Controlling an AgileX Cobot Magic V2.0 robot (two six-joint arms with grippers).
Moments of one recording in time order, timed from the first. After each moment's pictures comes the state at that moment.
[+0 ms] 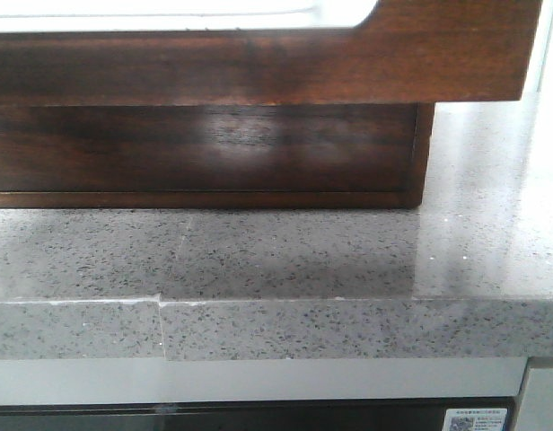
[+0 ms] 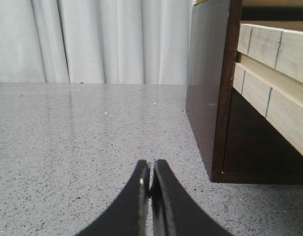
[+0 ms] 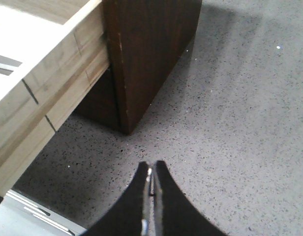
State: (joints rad) left arm -0.04 0.00 0.00 0.02 0.05 -0.03; right arm 0.18 0.68 -0.72 0.20 0.63 -0.26
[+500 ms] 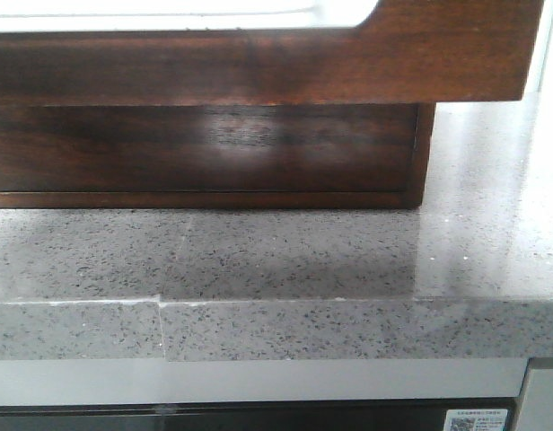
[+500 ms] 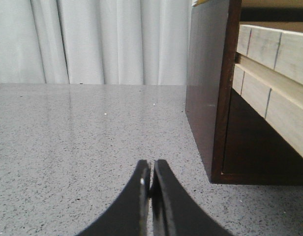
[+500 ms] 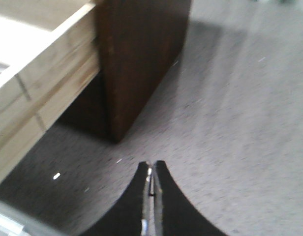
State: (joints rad) left arm -0.04 0.00 0.00 0.02 0.05 -0.03; right arm 0.12 0.51 -0.58 0.20 0.51 -0.26
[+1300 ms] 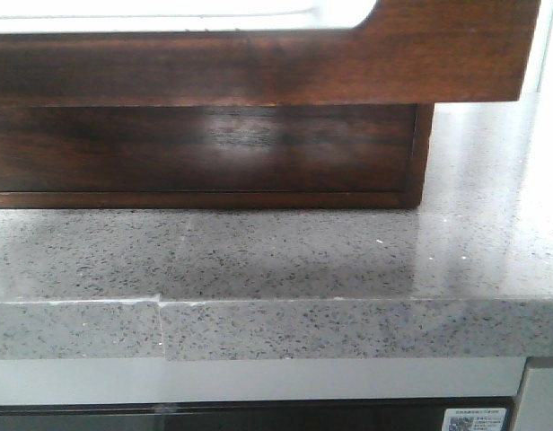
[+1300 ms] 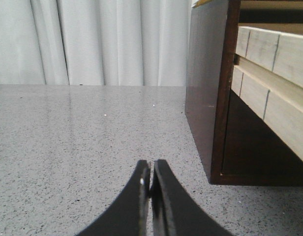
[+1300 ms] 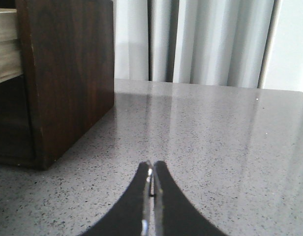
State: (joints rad) left arm -0.04 0.00 0.00 0.02 0.04 -0.03; right arm 0.01 -0.01 0.01 0.20 0.03 -0.26
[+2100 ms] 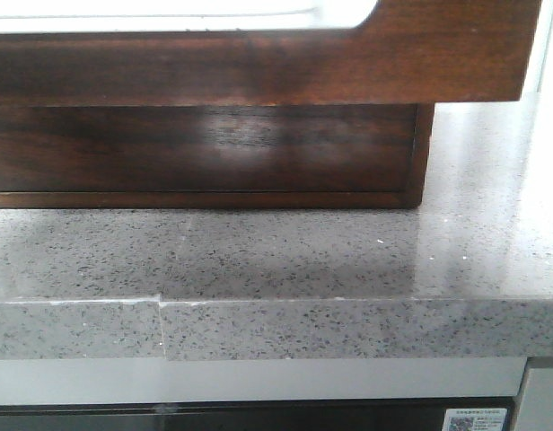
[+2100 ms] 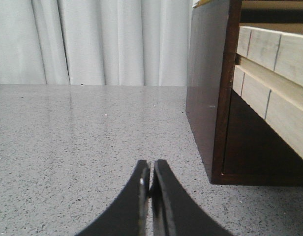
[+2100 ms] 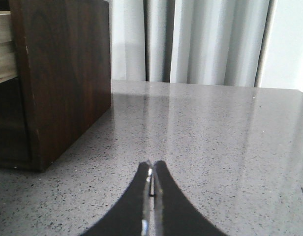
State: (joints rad) left arm -0.04 0.00 0.00 0.02 0.04 -0.03; right arm 0.01 -0.01 0.01 -0.13 0.02 0.08
